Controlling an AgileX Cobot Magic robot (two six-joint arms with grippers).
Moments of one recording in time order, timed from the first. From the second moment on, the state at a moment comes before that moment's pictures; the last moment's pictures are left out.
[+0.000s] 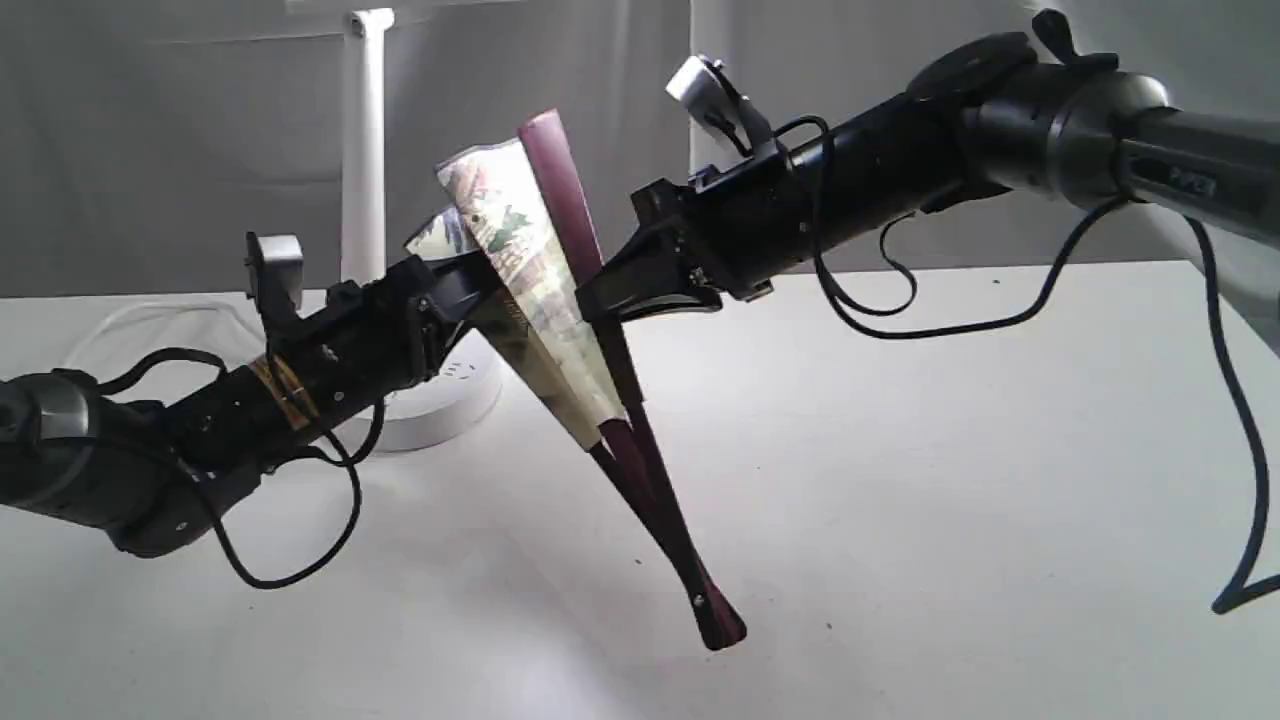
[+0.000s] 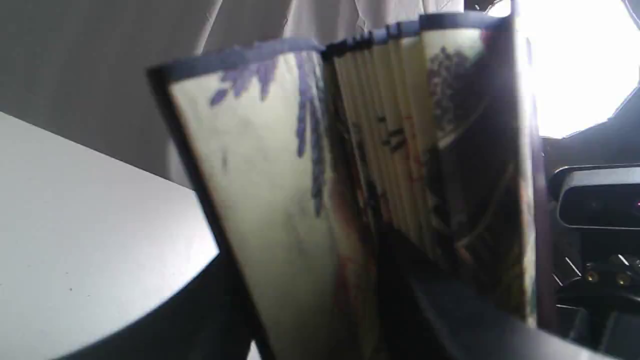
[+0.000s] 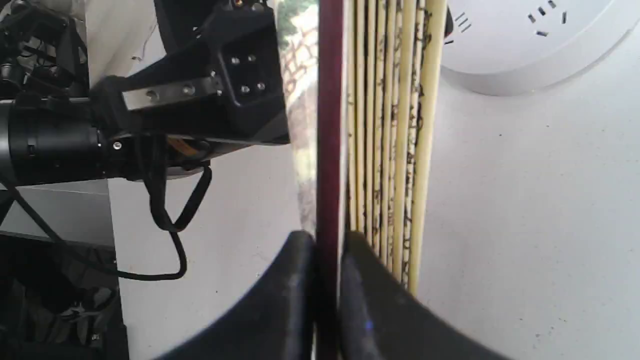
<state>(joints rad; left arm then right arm) -0.15 2.27 -1.15 0.69 -1.21 -1.34 0.25 2.29 -1.94 1.12 1.22 -0.77</state>
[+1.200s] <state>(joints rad) -0.15 2.27 -1.15 0.67 -1.25 -1.37 0.26 2.29 -1.94 1.08 1.21 -0.77</state>
